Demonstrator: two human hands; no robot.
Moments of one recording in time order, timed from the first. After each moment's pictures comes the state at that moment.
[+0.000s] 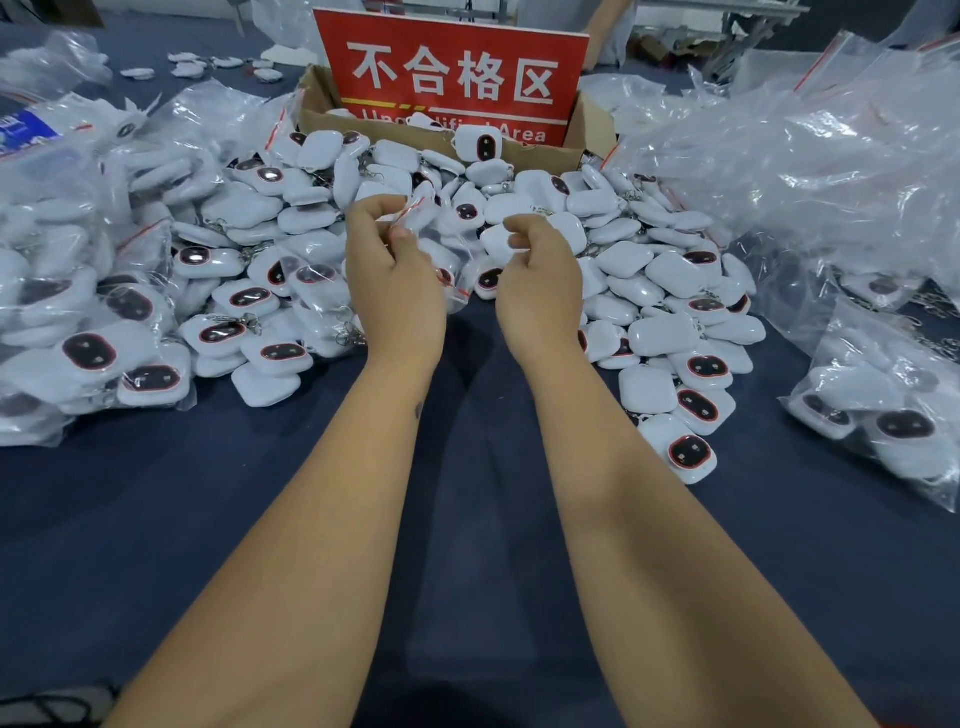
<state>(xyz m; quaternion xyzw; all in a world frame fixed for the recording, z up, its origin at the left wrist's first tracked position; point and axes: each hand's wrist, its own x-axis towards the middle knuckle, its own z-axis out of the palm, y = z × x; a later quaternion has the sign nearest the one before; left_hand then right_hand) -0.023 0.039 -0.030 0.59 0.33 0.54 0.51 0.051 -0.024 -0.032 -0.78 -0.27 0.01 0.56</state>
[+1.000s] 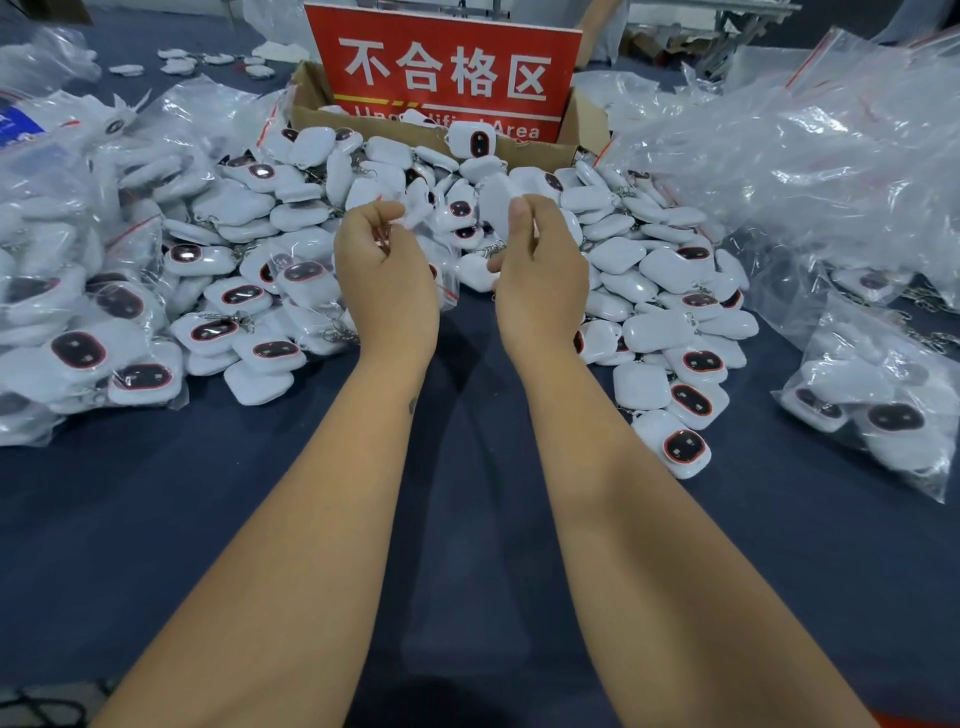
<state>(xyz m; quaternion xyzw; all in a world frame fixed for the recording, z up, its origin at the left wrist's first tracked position) -0.026 0.037 -0.023 0.55 0.37 0.51 0.55 0.042 -0.025 -0.029 -0.76 -0.24 -0.06 0.60</state>
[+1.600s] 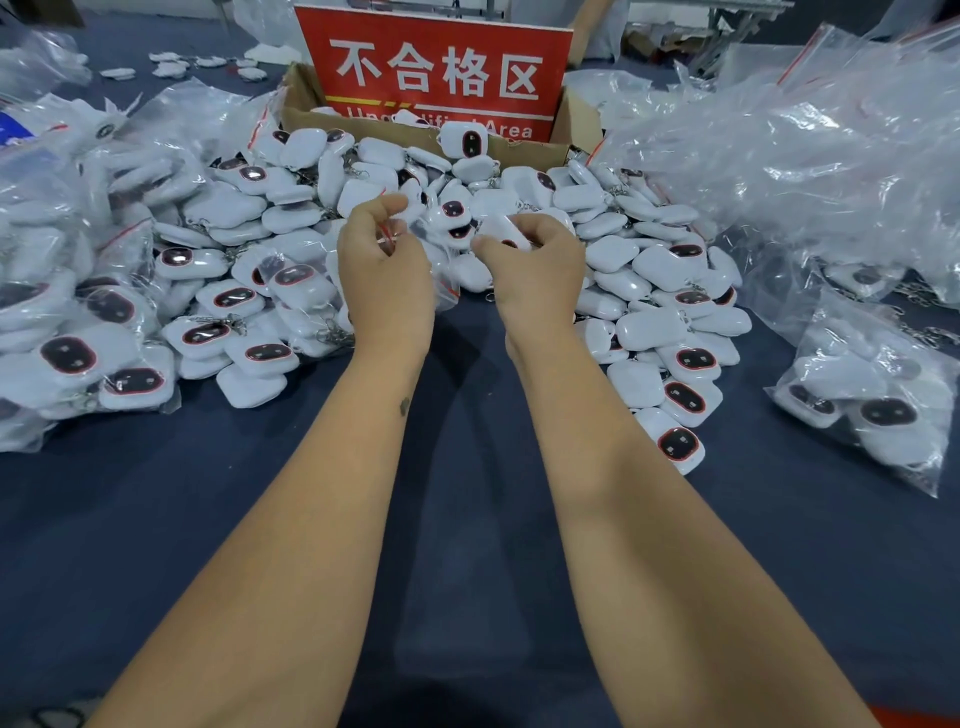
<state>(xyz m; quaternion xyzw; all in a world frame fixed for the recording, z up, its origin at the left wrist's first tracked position) -0.023 0.038 -0.025 0.58 0.34 0.48 0.57 0.052 -0.021 -0.025 -0.69 -0.15 0.06 0.71</state>
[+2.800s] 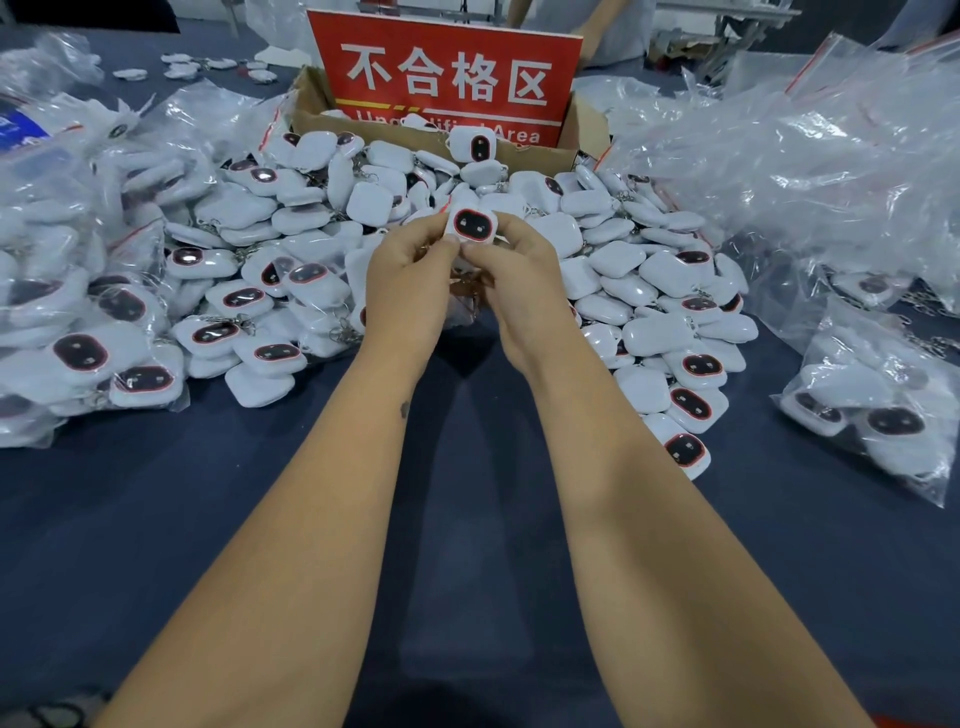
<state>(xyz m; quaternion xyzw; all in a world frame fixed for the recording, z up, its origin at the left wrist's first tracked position) -0.025 0.039 -0.026 0.63 0.27 0.39 0.61 0.050 -0.020 -0.028 -0.55 -0.26 0.25 0.75</state>
